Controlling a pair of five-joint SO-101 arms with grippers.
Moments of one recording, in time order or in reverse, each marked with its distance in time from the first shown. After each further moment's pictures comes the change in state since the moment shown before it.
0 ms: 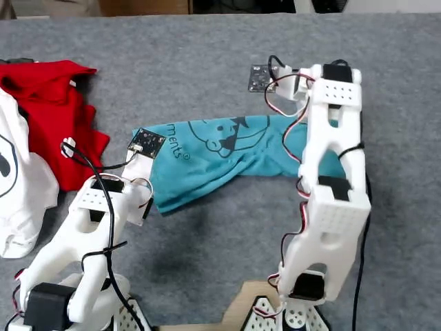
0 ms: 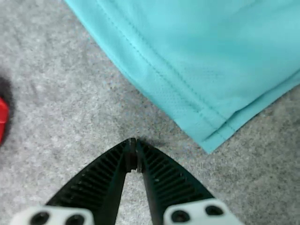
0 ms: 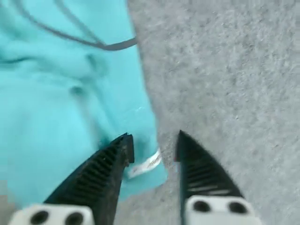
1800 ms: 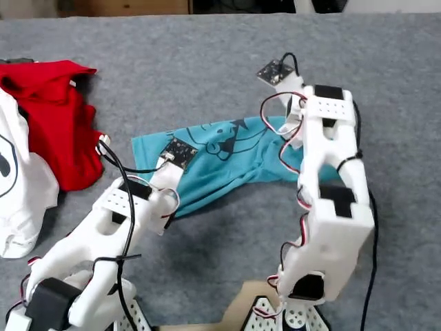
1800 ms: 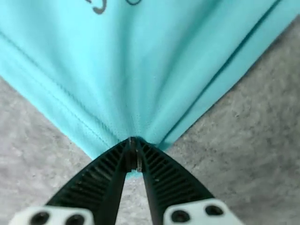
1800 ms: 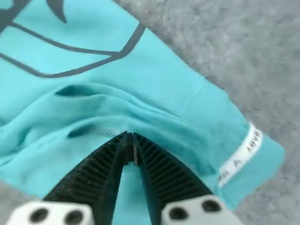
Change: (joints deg) left arm 12.6 1.8 -2.0 4.6 2.7; right arm -0.9 -2.1 20.7 -10.4 -39.9
